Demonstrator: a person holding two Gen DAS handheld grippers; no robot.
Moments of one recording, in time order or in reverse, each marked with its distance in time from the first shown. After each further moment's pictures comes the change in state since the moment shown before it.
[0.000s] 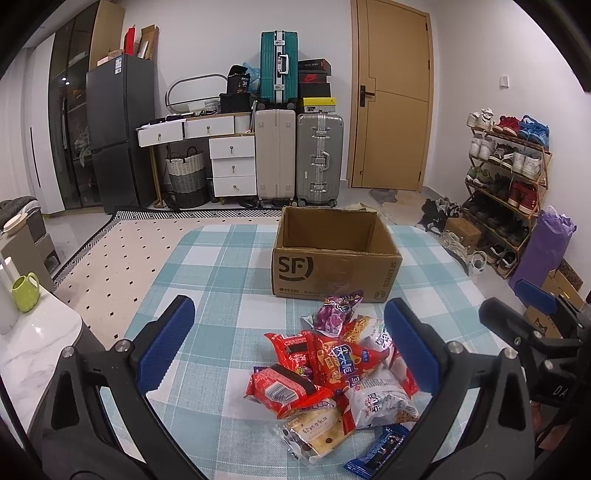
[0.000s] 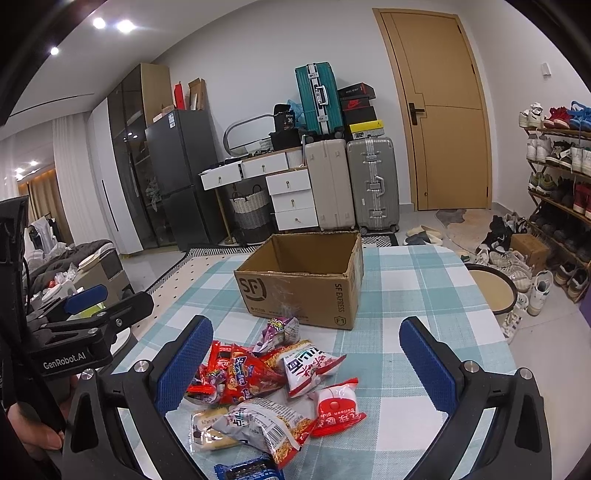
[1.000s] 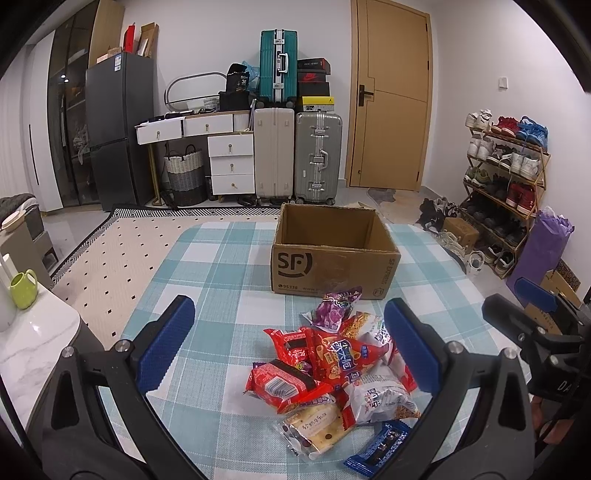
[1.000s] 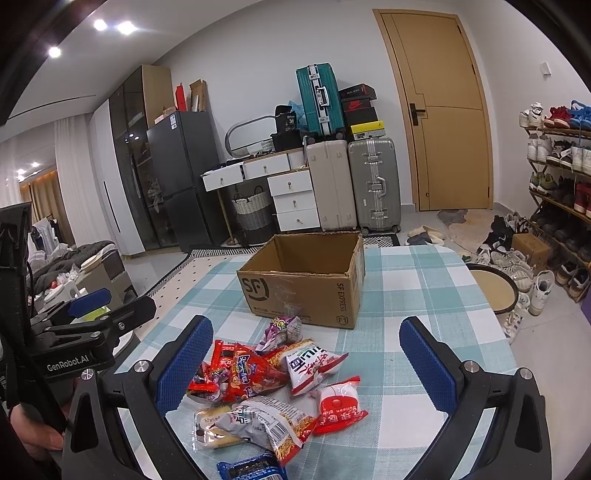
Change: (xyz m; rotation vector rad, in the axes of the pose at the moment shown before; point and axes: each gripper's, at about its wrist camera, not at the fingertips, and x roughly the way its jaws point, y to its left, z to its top) left arm -0.004 -0.001 -0.006 -0.002 -0.004 -0.010; right arm -0.003 -0.001 -0.001 0.007 -0.003 0.007
